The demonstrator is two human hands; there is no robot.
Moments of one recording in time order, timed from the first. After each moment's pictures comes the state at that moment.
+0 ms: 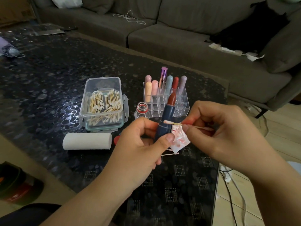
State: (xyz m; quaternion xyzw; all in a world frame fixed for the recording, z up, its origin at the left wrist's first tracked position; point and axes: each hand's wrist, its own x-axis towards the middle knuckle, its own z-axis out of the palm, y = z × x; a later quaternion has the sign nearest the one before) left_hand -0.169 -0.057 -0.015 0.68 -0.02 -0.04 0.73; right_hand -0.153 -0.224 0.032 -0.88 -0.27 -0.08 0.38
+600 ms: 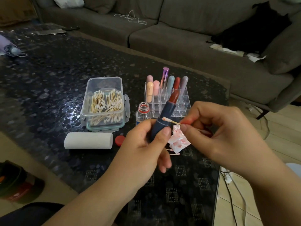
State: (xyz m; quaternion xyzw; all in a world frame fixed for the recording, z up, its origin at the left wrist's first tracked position) left_hand -0.169 -0.061 -0.018 0.65 -0.04 -0.06 0.76; right_hand -0.153 -0.220 0.030 -0.88 -0.27 -0.09 0.39
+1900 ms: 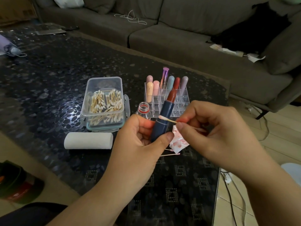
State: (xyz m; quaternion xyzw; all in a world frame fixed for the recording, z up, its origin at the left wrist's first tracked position) left_hand -0.168 -0.062 -0.017 0.67 0.00 0.07 0.74; right_hand -0.152 -0.214 0.026 -0.87 -0.27 -0.10 0.41
